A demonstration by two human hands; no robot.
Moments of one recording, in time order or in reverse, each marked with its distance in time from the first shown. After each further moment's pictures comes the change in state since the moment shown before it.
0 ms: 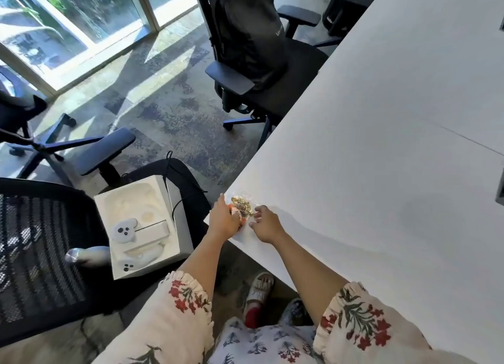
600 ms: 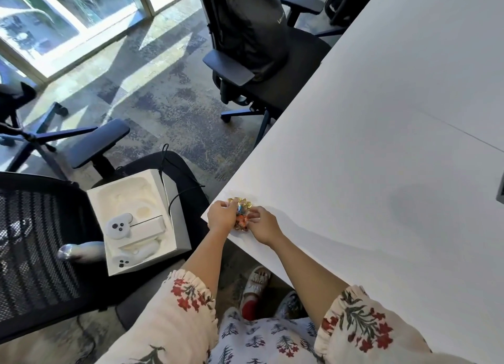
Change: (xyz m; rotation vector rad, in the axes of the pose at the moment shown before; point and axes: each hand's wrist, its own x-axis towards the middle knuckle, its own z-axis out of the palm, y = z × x) left_hand 0.015 0.000 0.015 -0.381 0.130 -0.278; right_hand -0.002 0.001 0.007 0.111 -0.009 0.034
